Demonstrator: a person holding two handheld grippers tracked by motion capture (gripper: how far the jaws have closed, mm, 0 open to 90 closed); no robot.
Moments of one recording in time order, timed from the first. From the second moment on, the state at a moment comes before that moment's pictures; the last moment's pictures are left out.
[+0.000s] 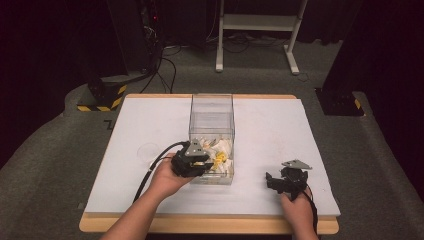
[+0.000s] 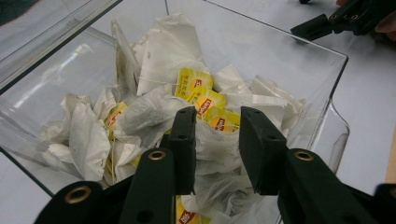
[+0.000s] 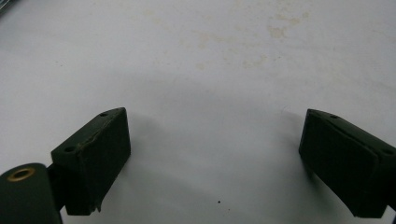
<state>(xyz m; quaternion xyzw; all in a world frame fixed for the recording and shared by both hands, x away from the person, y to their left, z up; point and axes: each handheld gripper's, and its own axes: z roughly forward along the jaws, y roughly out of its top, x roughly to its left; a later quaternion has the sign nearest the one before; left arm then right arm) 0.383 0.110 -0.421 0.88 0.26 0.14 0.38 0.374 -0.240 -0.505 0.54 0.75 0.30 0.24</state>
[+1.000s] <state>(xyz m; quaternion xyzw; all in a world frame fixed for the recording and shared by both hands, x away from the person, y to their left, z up) 0.381 0.113 -0.424 0.88 0.26 0.12 0.39 0.374 -0.240 -0.505 0.54 0.75 0.30 0.24</state>
